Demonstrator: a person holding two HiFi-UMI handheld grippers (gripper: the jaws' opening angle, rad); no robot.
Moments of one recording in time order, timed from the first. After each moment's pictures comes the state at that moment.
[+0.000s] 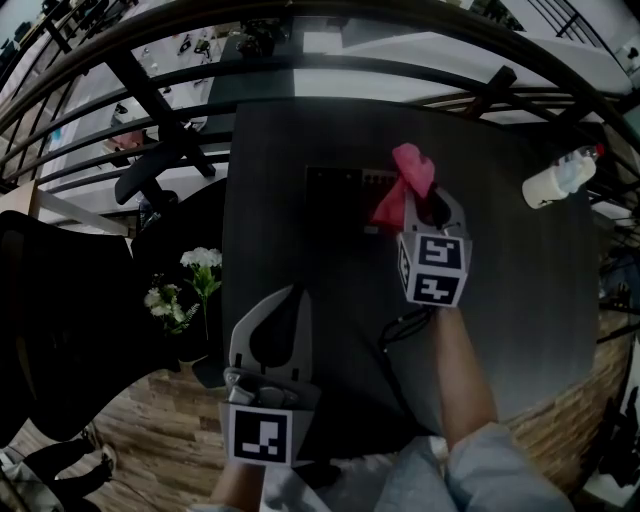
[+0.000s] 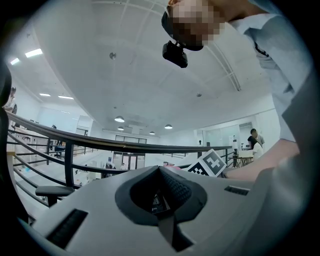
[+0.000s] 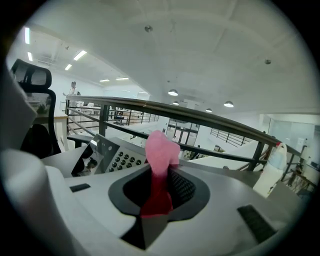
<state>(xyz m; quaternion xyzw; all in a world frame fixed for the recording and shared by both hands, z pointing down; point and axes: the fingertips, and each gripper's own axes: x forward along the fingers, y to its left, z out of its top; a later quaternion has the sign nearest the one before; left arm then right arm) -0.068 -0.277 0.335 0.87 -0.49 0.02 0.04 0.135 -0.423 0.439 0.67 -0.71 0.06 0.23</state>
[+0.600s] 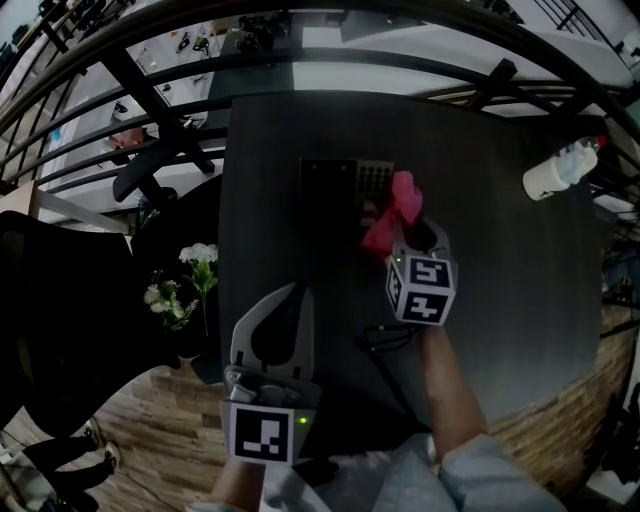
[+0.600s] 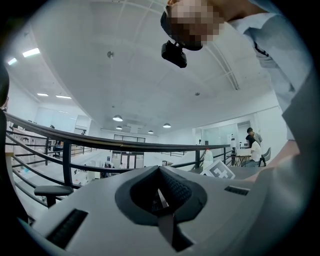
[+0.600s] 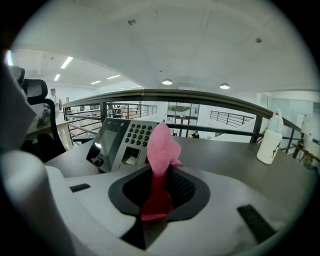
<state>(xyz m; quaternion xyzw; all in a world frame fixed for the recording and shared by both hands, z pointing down) -0.056 -0.273 0.338 0.87 -0.48 0.03 0.04 0.129 -0.377 0.493 0.66 -0.70 0.16 0.22</state>
